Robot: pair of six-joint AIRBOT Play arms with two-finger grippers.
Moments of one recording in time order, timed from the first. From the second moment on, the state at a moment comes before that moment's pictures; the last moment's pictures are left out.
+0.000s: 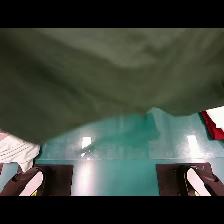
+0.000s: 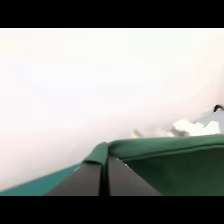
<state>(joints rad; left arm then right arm) 0.16 -0.86 2.05 0.75 -1.13 -1.31 -0.34 -0.82 2.04 -1.21 1.21 1.50</state>
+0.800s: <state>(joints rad) 0.10 -1.39 1.49 0.84 -1.08 -1.29 -0.18 -1.44 1.80 -1.29 1.38 1.59</state>
